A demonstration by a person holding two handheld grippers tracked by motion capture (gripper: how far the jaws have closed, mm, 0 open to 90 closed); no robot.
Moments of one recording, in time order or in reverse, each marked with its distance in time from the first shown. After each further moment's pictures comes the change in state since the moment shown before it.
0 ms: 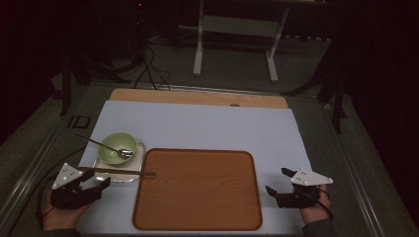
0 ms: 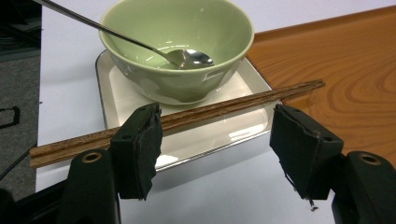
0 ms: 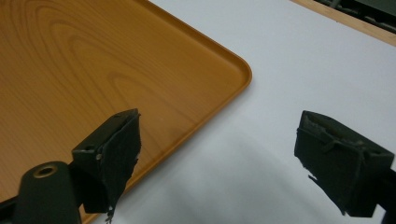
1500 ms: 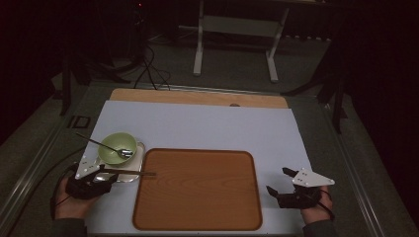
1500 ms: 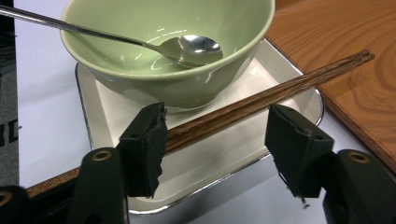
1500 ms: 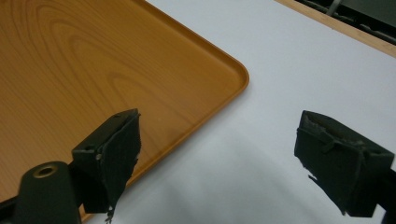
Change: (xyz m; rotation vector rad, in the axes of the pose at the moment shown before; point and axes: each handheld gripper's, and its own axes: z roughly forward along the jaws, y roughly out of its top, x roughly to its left) left arm 0.003 0.005 0.044 0.092 0.015 0.142; right arm 0.000 0.000 -0.003 -0.012 -0.007 -0.020
